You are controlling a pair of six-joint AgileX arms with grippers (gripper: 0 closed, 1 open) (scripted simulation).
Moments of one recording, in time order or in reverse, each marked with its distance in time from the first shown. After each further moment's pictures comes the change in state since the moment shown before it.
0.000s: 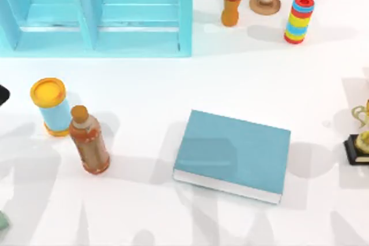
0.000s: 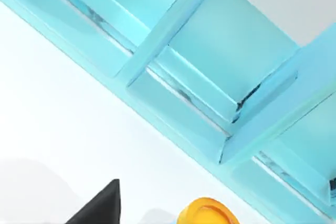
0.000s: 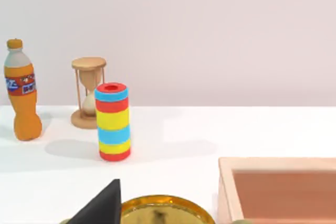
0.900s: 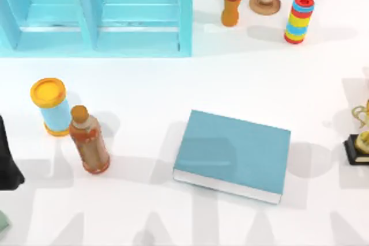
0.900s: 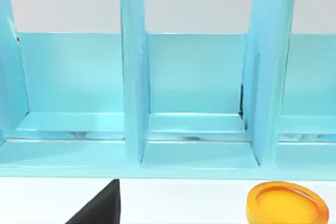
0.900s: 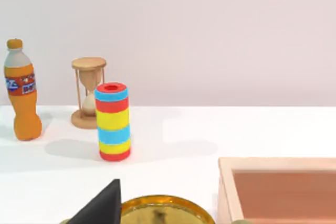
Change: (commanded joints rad) left arm 0.199 -0.542 -0.381 0.138 0.355 0.730; right arm 0.000 0.000 0.000 0.000 0.000 0.000
